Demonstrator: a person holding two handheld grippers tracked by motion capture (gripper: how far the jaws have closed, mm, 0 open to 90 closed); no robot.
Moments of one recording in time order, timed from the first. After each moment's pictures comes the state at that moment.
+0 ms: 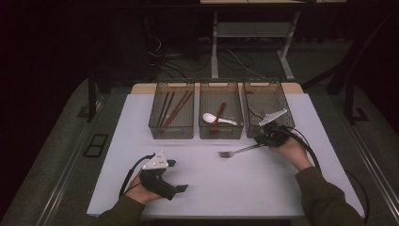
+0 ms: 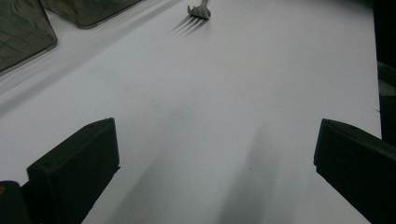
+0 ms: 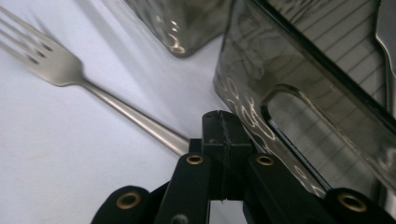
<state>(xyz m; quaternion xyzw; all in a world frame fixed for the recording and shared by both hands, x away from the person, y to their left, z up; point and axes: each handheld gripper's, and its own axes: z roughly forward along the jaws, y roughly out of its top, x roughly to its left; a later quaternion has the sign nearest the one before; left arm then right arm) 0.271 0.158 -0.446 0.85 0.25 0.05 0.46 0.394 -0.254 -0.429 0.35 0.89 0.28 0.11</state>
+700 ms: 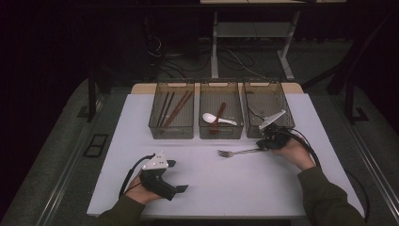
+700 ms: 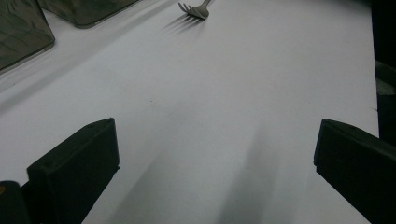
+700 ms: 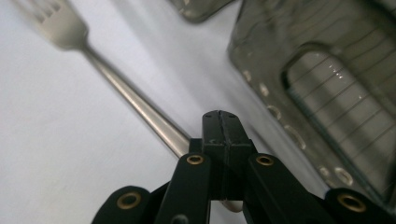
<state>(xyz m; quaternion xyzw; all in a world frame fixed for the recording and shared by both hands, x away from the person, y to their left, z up) 0.271 0.158 -0.446 0.85 0.25 0.05 0.46 0.391 -0.256 -0.432 0.33 0.91 0.24 0.08</state>
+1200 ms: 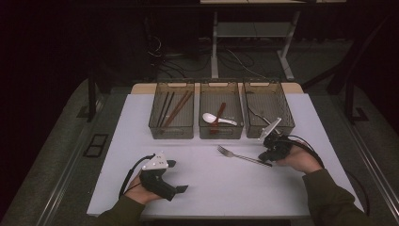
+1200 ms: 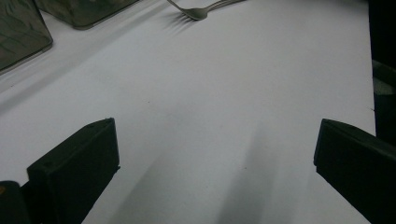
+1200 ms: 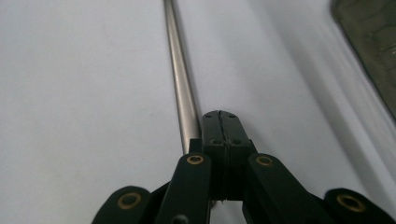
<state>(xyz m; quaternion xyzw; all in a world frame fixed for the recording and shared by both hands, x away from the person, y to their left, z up) 0.270 0.157 -0.445 0.85 0.25 0.05 0.46 0.361 -0.250 -0.426 0.26 0.95 0.19 0.03</state>
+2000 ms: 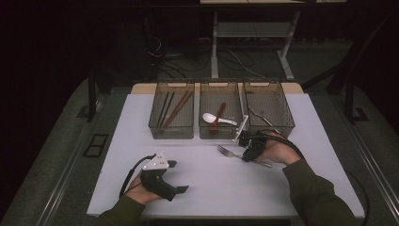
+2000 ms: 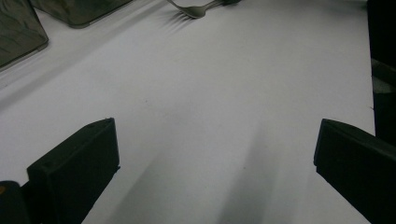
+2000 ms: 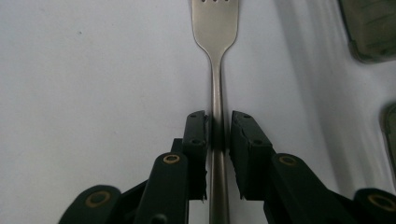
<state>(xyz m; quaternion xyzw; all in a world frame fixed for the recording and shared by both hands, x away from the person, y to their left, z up) 0.270 0.156 -0.446 0.85 0.24 0.04 0.46 0.376 -0.176 -0.417 0.19 0.98 0.10 0.02</state>
